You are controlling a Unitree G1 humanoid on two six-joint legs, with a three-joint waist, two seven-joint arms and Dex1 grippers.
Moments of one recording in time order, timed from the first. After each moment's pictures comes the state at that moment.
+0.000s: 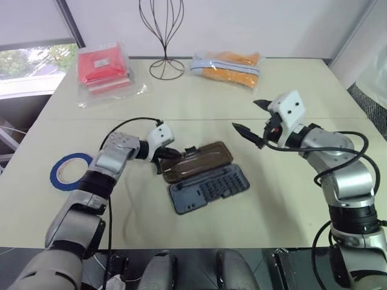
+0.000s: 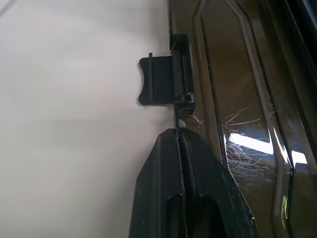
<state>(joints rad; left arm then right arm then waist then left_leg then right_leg) -0.79 0.48 -0.31 0.51 -0.04 0.24 -1.16 -0.51 -0.61 -0.06 -0.26 0.24 0.54 0.65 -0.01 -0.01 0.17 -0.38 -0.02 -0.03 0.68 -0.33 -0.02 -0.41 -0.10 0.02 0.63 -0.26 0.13</state>
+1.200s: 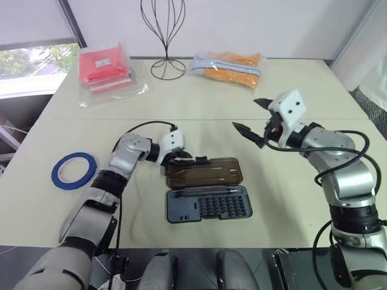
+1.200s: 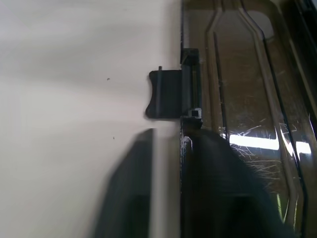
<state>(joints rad) -0.82 0.38 -0.29 0.62 0.00 0.08 -1.22 -0.52 -0.62 -0.05 -0.26 0.24 0.53 0.66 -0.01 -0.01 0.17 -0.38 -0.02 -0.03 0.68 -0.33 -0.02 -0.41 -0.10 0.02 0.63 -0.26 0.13</state>
